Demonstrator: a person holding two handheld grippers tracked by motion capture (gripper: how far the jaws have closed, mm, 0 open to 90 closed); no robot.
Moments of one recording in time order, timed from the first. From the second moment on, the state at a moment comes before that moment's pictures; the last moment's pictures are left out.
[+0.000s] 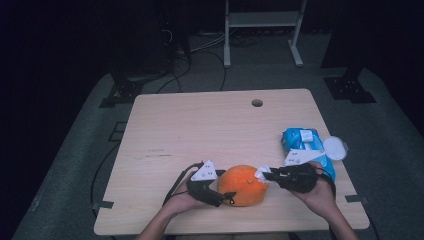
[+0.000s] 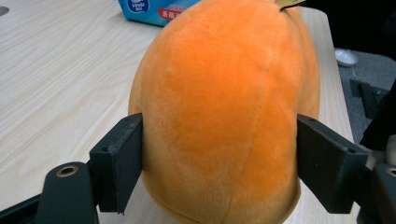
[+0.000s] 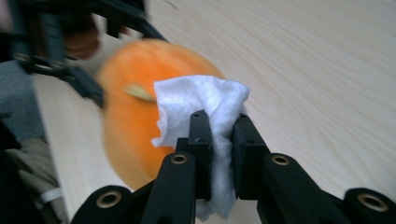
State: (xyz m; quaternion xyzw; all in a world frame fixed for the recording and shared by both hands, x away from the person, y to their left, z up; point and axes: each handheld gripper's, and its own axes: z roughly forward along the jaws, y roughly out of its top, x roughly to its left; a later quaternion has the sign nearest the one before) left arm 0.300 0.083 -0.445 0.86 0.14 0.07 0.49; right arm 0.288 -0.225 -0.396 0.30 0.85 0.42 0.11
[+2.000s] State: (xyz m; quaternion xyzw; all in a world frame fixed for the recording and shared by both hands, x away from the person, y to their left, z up) left arm 0.306 0.078 -0.435 0.83 0.20 0.08 0.52; right arm 0.300 -0.213 -0.401 0.30 0.83 0.46 0.06
